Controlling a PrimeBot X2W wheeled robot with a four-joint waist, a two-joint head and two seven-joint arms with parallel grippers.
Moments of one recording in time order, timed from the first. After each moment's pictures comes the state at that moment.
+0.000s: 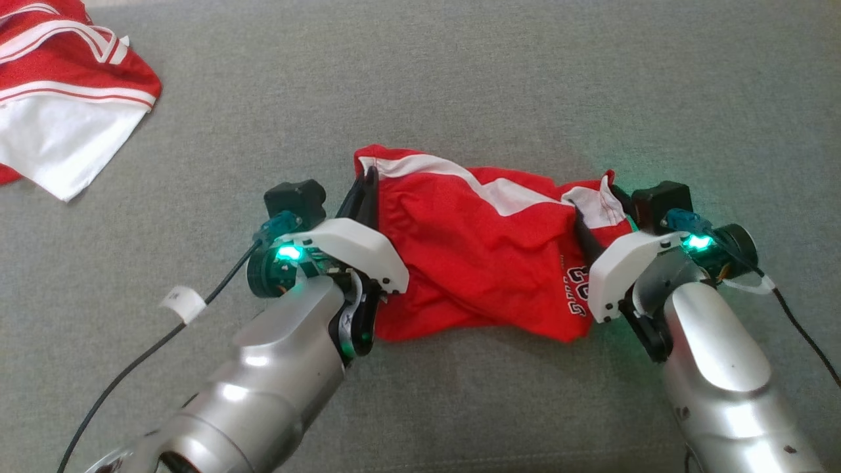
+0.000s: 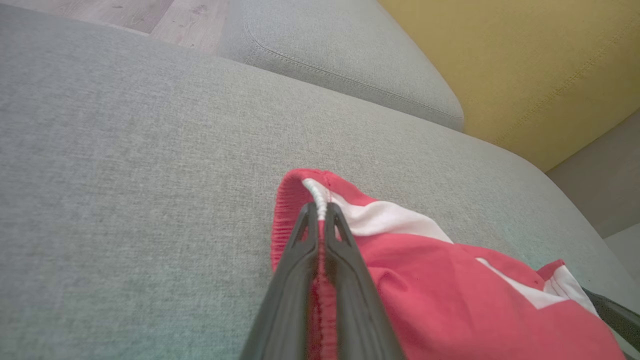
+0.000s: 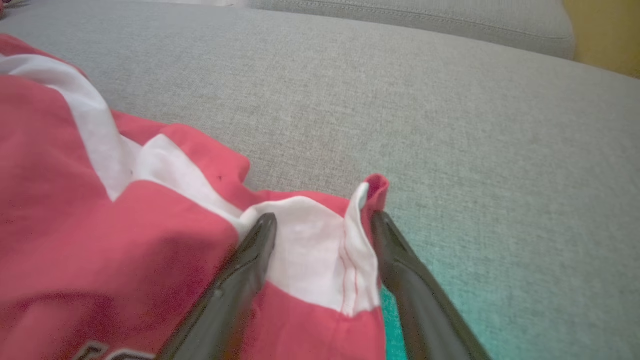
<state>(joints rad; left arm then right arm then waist) -0.80 0.04 -1.01 0.83 -1.21 0.14 -0.24 -0.48 -0.08 0.19 0.62 0.02 0.12 0.11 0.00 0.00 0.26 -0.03</state>
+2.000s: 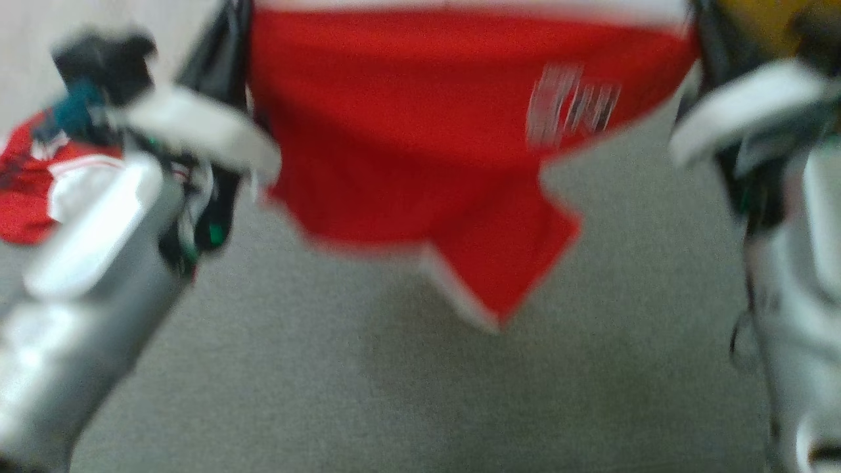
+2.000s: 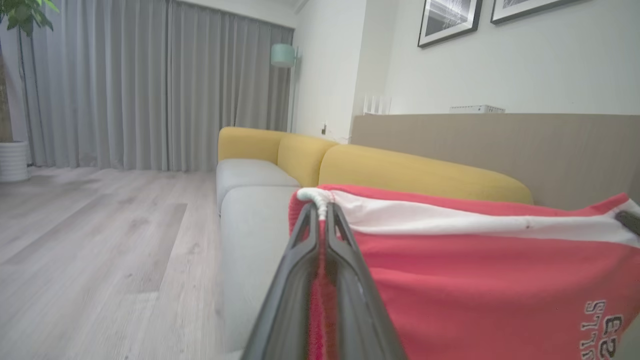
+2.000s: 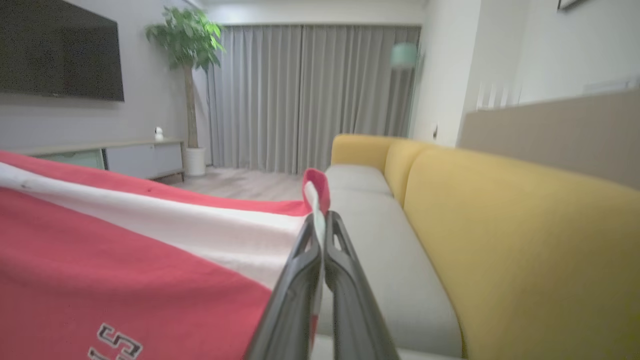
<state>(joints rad) -0.84 0.48 -0.80 0.19 -0.98 0.21 -0.06 -0.61 -0.17 0.11 0.21 0.19 0.12 0.18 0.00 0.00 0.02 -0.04</state>
